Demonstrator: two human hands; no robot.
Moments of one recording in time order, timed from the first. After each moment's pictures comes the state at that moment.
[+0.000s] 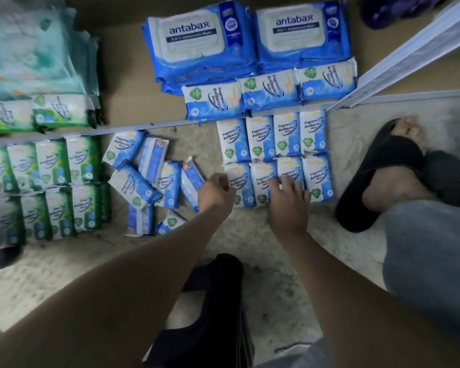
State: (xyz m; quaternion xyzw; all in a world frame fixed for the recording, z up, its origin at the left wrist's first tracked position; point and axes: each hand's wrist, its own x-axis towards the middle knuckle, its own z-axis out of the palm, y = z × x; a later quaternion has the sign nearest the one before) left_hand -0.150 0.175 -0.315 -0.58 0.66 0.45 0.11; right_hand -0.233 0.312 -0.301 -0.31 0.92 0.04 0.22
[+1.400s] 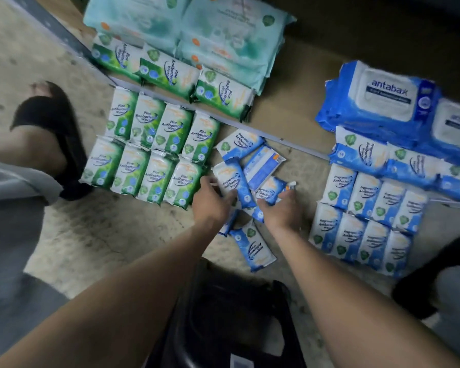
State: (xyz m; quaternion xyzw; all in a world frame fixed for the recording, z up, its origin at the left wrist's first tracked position) left_hand 0.026 0.036 -0.306 -0.71 0.54 0.45 0.01; right_hand -0.109 0.107 -0.300 -0.14 0.91 -0.10 0.38
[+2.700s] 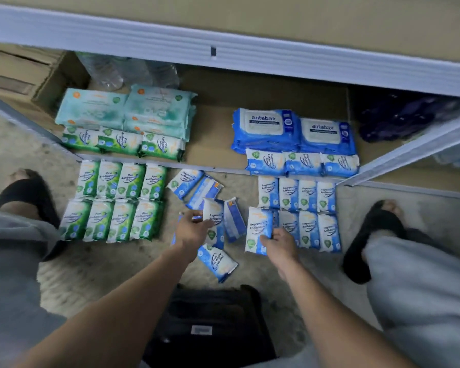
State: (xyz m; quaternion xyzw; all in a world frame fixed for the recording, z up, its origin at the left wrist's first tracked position) left_hand -0.012 0.090 -0.229 -0.65 0.43 0.63 -0.07; right_hand -0.155 0.251 -0.237 0.01 0.85 -0.32 0.41
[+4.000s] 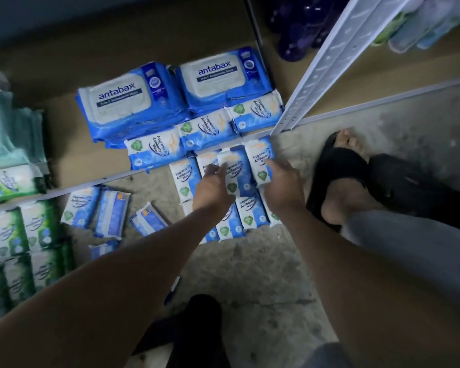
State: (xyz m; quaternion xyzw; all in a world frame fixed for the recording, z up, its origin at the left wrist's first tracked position) left_hand -0.269 0.184 -0.299 -0.32 0.86 0.34 0.18; right_hand -0.361 0.326 -0.297 -0.16 0.95 -0.16 0.24
